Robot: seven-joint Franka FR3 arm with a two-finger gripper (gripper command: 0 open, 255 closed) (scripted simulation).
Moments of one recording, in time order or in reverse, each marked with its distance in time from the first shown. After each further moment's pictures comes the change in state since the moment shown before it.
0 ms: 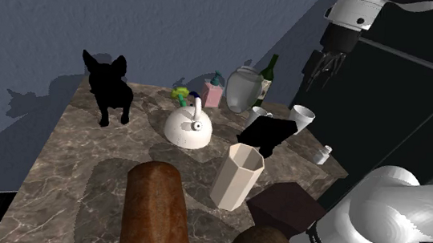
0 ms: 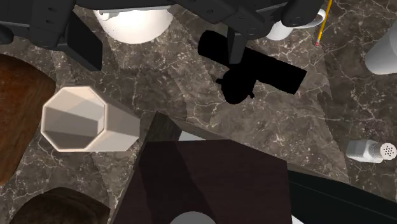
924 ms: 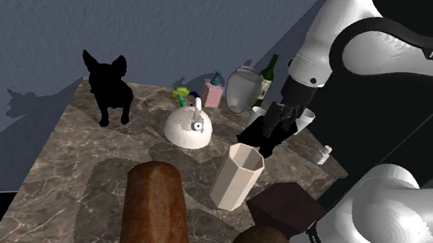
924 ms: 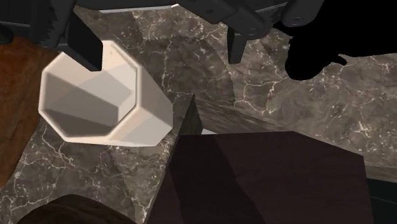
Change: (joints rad) arm 0.075 -0.072 0.138 -0.375 0.151 0.319 0.149
